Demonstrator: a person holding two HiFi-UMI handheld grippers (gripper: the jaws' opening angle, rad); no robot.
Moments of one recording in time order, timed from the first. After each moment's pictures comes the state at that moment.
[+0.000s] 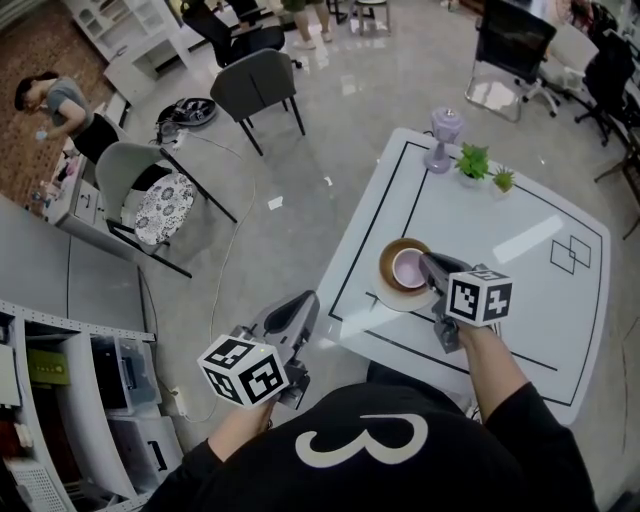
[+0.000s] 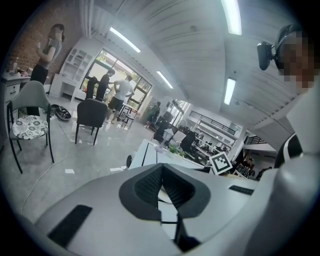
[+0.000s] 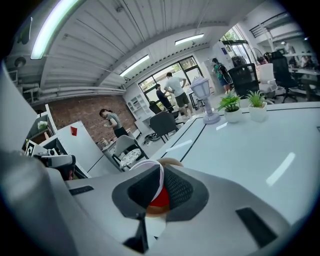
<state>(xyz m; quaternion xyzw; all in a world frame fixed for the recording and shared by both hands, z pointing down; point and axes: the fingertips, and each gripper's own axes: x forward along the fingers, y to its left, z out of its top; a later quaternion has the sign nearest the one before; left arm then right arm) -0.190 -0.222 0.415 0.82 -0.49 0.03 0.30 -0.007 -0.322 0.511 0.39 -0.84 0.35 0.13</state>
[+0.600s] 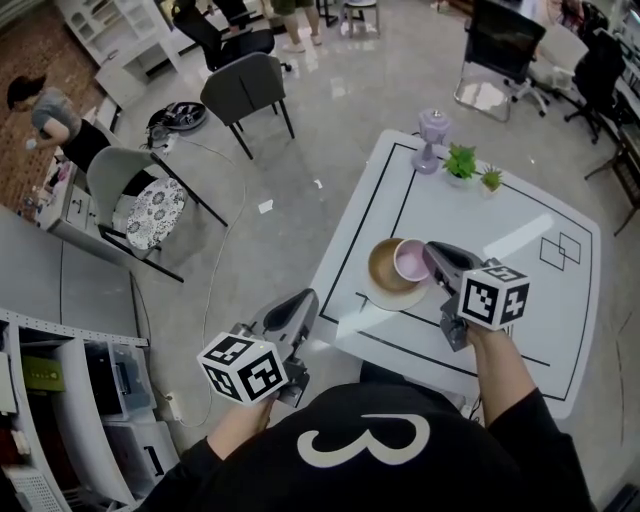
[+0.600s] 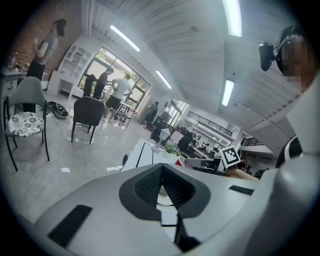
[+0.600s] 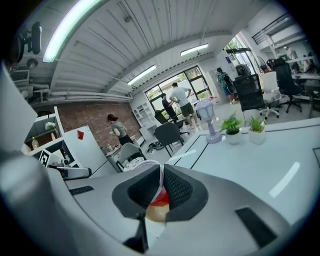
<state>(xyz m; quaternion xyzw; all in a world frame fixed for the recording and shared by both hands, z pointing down) -0.176 -0.228 0.414 0.83 -0.47 0.02 0.30 0.011 -0.321 0.451 0.39 -0.86 0.31 0.09</state>
